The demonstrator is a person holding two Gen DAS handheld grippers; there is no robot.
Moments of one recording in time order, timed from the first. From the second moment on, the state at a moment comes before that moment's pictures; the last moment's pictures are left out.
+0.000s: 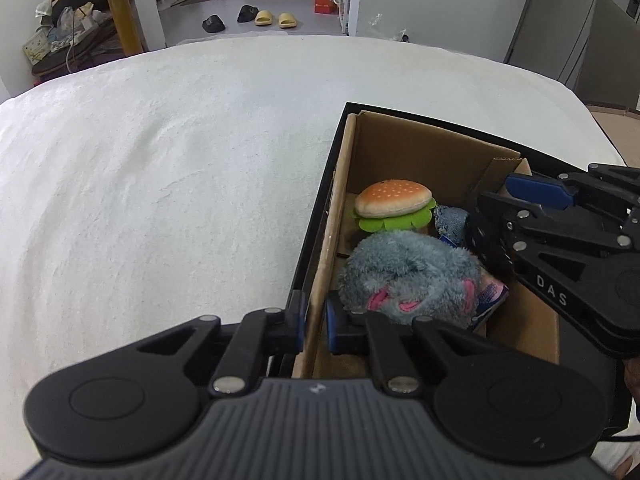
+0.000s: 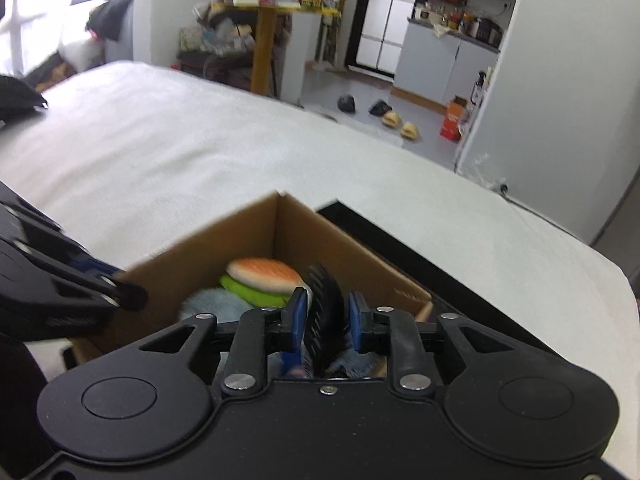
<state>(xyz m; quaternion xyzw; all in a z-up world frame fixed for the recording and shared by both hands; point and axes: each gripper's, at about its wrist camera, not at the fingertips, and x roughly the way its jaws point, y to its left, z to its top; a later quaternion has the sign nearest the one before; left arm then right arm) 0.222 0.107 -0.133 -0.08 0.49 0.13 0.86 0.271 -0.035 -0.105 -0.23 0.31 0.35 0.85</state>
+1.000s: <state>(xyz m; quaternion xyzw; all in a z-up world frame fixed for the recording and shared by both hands) 0.180 0.092 -0.072 -0.12 0.46 0.10 0.87 0.225 -0.093 -0.069 -0.08 0.37 0.26 0.89</state>
